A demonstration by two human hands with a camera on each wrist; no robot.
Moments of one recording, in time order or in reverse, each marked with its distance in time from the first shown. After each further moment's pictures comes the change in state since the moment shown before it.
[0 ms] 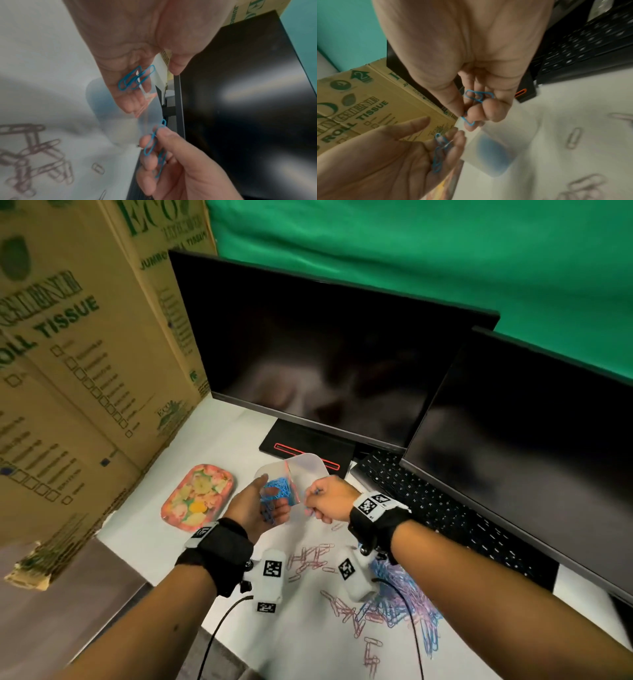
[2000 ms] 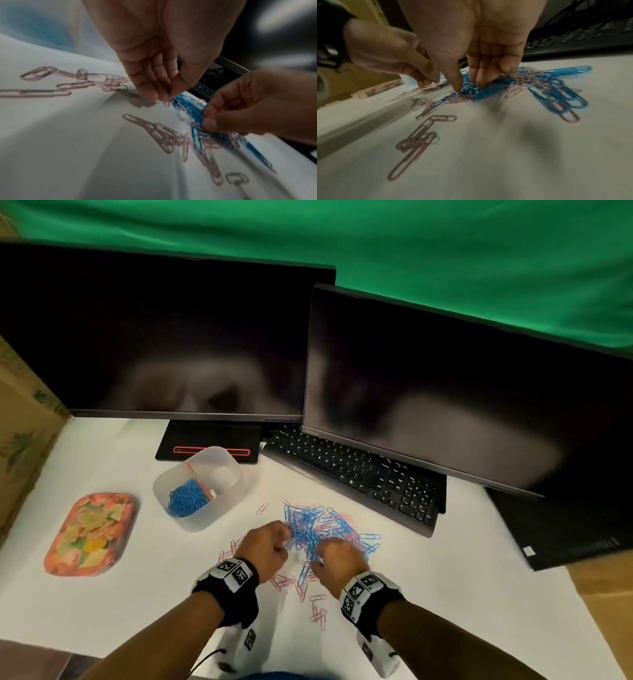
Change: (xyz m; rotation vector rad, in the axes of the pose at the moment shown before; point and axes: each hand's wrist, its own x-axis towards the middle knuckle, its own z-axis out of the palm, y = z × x) left_hand 0.032 -0.138 0.042 1.427 -0.374 0.498; right_hand -0.119 0.170 0.034 -0.550 0.451 0.209
